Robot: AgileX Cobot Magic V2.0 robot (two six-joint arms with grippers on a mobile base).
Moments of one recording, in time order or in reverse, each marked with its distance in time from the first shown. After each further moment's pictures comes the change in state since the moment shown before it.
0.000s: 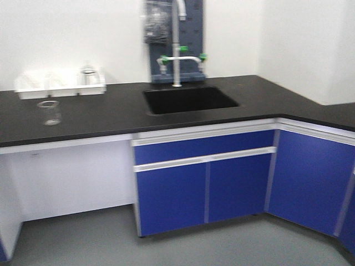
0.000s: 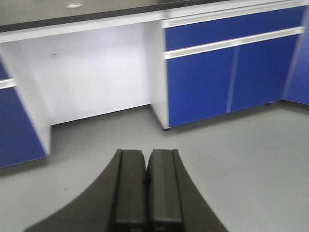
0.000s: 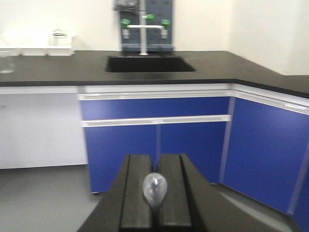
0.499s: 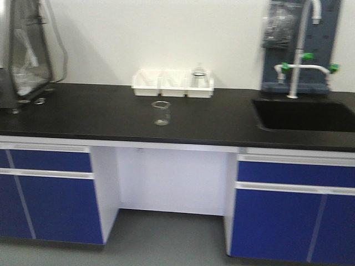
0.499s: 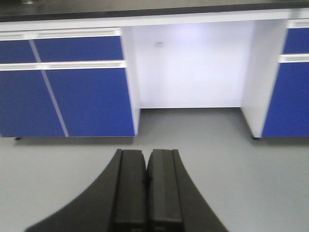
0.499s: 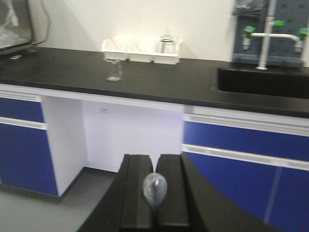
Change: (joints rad) left arm 0.000 0.000 0.000 0.000 0.000 0.000; right arm 0.000 0.000 0.000 0.000 0.000 0.000
